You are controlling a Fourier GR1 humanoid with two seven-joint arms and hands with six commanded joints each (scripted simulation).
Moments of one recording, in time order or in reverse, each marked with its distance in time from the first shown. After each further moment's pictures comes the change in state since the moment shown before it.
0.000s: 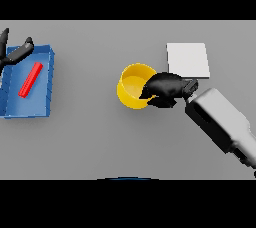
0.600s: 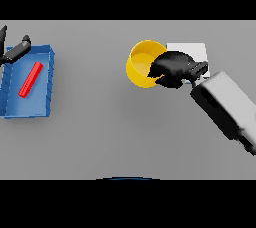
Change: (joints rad) left arm -0.006 0.004 0.008 0.015 0.003 -0.014 -0.023; right arm -0.109 -0.043 -0.058 0.034 -0.014 -0.004 0.129
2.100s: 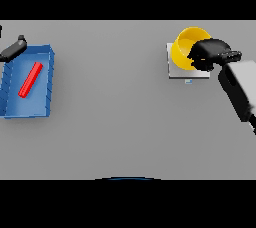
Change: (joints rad) left arm 0.002 0.017 0.017 -0.012 0.023 -0.001 0.046; right arm -0.125 -0.046 -0.052 0.568 0.011 -0.207 -0.064
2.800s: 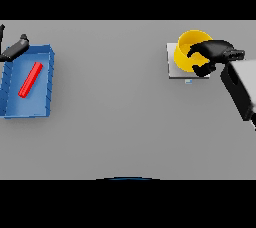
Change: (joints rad) left arm 0.002 0.003 0.001 -0.031 0.004 0.014 0.007; right arm -0.015 -0.008 0.000 0.025 -0.010 0.073 0.035
